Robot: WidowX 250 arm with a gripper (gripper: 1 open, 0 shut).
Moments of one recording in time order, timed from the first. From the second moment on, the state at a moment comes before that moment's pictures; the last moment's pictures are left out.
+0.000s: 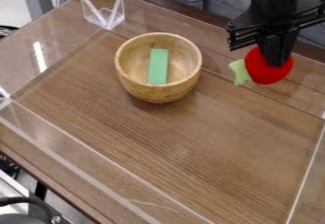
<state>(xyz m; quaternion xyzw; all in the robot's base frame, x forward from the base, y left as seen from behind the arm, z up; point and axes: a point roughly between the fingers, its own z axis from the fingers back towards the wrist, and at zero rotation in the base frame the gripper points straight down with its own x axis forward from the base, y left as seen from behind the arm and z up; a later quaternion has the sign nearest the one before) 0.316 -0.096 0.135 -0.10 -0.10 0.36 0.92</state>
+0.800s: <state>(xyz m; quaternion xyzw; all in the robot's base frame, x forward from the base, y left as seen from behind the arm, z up) 0.311 -0.097 0.141 -0.11 -0.10 0.37 0.92</state>
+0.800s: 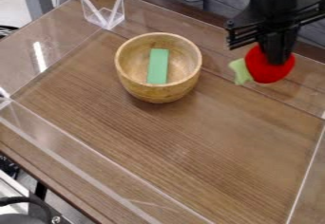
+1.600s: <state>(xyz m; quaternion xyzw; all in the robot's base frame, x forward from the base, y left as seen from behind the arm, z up) 0.278 0.017 0.196 -0.12 -0.13 0.49 0.86</state>
